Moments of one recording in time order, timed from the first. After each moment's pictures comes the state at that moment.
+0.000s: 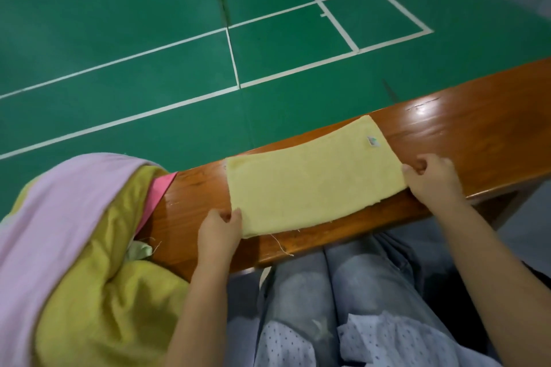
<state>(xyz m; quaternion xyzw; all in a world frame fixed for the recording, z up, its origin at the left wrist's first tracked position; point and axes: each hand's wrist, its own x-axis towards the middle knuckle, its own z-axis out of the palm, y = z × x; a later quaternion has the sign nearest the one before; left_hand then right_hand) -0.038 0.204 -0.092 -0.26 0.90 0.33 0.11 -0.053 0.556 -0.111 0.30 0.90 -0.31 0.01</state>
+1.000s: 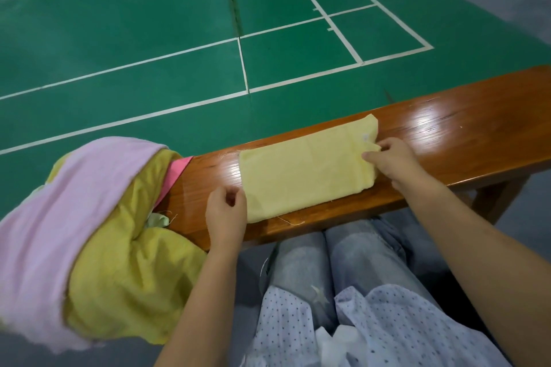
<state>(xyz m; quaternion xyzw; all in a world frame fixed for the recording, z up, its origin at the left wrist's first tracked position) 0.006 0.204 -0.085 -0.18 0.87 0.45 -0.10 -0.049 0.494 -0.069 0.28 0.79 -0.54 0.04</state>
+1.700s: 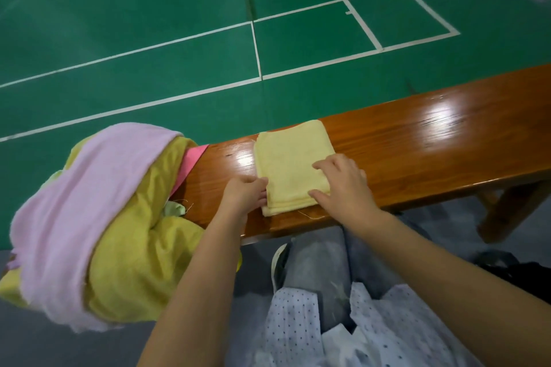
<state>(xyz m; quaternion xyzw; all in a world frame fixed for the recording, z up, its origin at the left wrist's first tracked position) -0.028 0.189 -0.068 -0.29 0.76 0.56 0.17 -0.003 0.377 -0.075 -0.06 0.97 -0.25 0.00</state>
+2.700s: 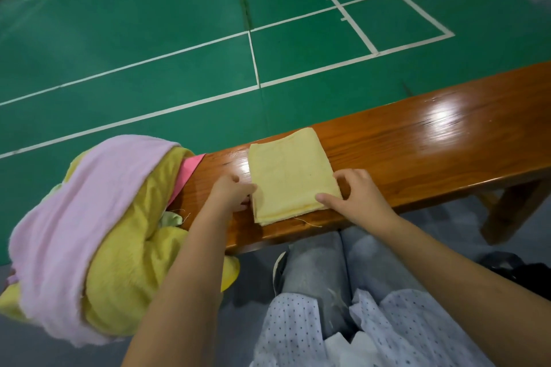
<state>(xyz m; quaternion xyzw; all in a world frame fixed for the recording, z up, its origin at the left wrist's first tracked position) -0.052 0.180 -0.059 -0.28 0.85 0.39 0.19 -0.001 0.413 -0.091 0.05 0.91 -0.41 0.10</state>
